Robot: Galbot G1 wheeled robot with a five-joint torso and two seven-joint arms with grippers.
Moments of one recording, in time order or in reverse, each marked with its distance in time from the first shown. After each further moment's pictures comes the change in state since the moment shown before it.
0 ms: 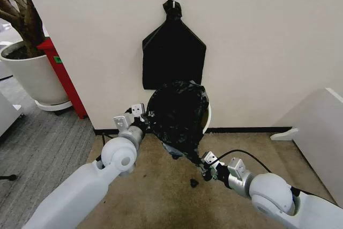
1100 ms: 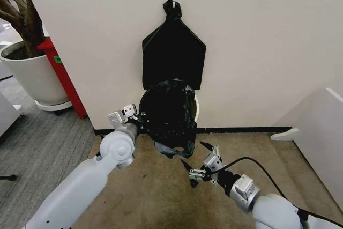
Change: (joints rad) left arm -0.021 -0.032 -0.022 0.088 -0.024 -0.007 -0.074; right arm -0.161 -0.001 0.046 0.257 -0.004 0.186 0.386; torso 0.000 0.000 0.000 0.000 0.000
